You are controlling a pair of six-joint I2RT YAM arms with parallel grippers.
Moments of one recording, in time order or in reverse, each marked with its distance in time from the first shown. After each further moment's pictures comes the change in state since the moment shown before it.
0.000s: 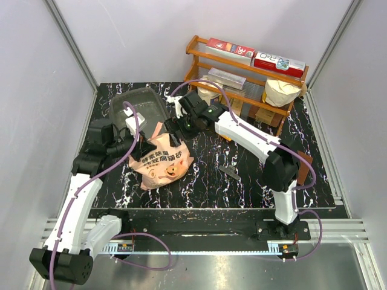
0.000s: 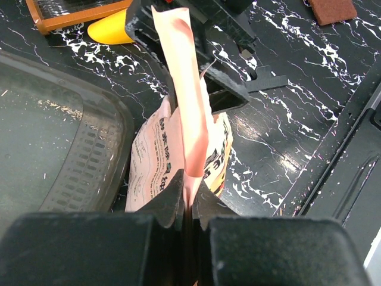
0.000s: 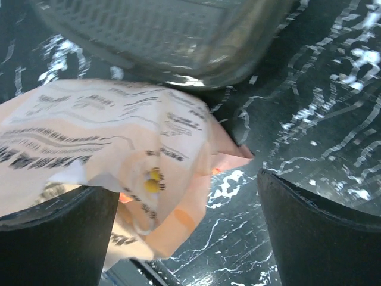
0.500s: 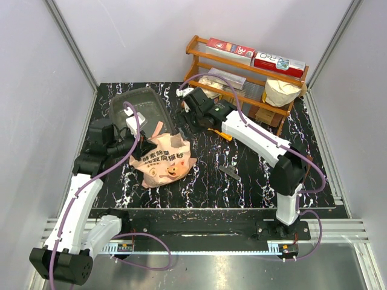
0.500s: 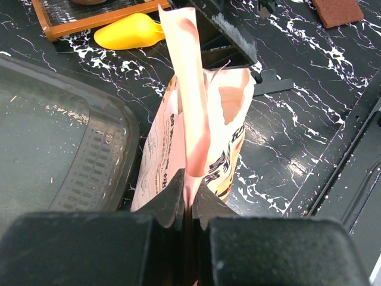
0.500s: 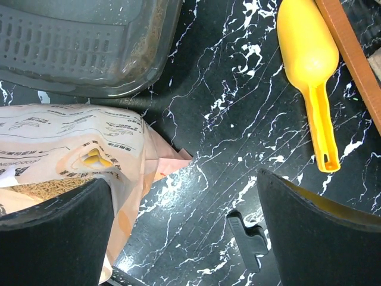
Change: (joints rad) left arm -0.005 -0.005 -0.013 0.037 -0.017 -0.001; right arm 0.000 -0.067 -0.005 -0.056 0.355 0.031
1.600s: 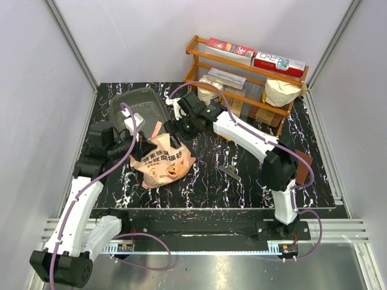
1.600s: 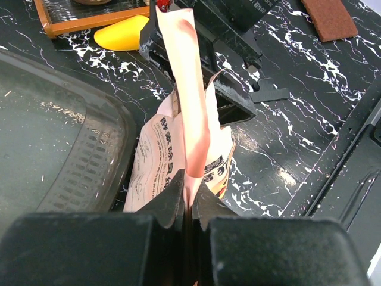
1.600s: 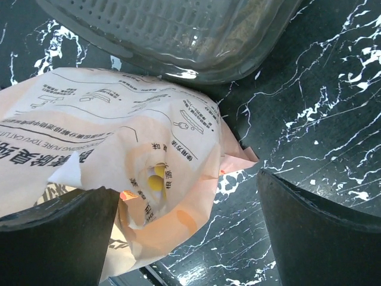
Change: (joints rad) left arm 0.001 -0.020 -0.037 0.045 -0.007 -0.064; right arm 0.006 0.090 0.031 0.018 -0.338 -0.048
